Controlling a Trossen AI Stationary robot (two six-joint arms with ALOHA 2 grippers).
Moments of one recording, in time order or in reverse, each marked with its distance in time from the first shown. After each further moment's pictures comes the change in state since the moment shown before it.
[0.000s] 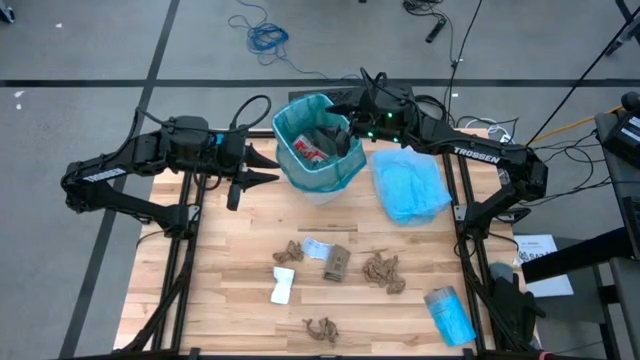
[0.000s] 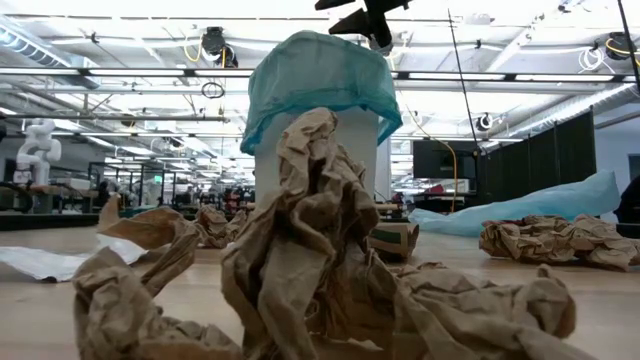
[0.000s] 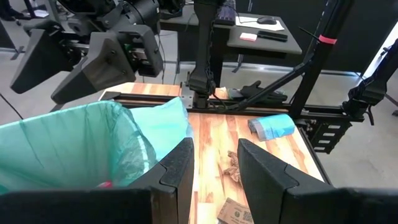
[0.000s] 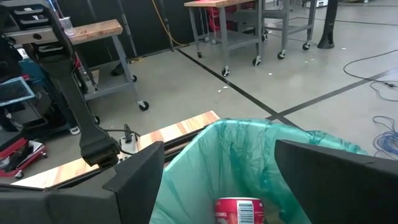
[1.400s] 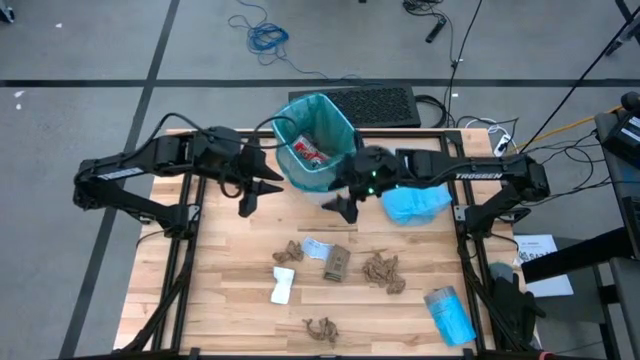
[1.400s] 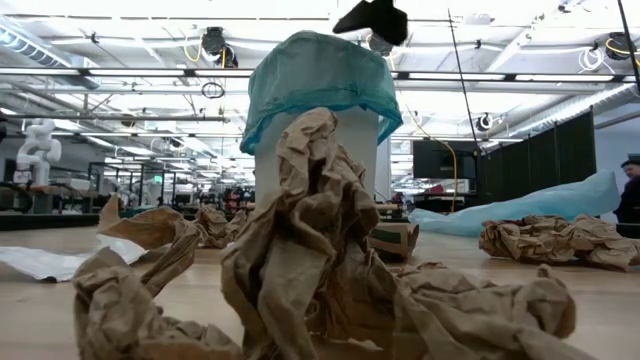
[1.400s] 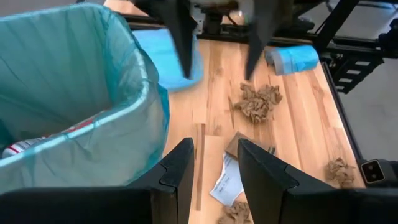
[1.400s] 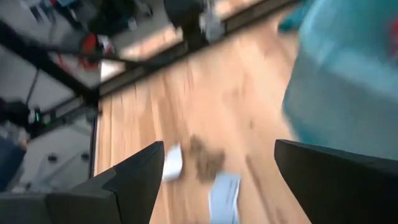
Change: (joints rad) left arm 0.000 0.089 -0.001 -0.207 -0.030 0.002; right arm 0.341 0.000 0.000 -0.438 -0.053 0.260
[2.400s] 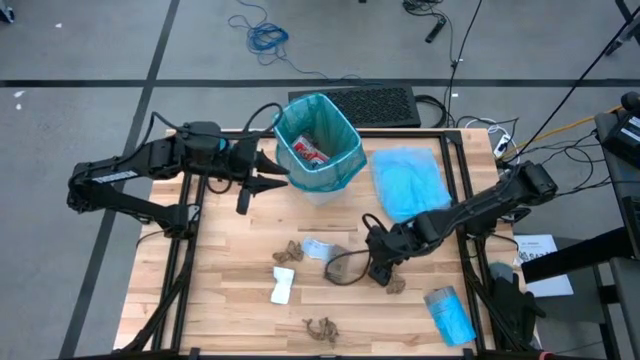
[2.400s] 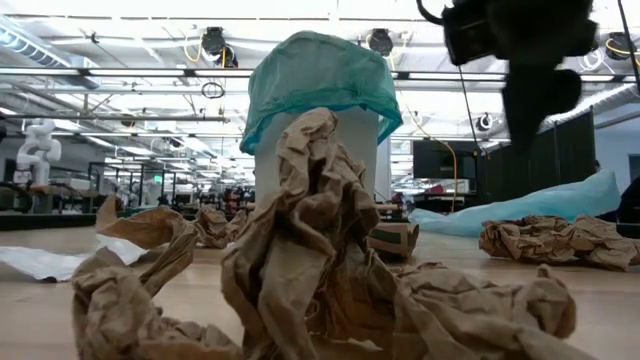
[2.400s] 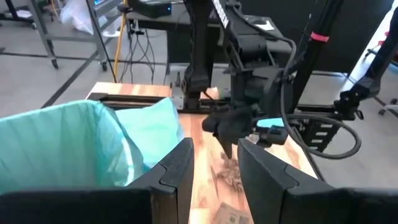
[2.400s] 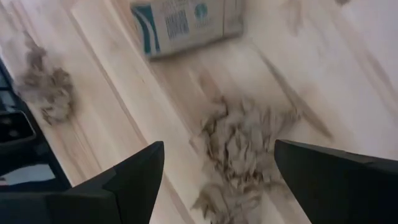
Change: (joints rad) left arm 0.006 -0.073 -0.097 0.338 0.086 -0.002; right arm 0.399 -0.033 -0.432 -0.158 0.073 0.553
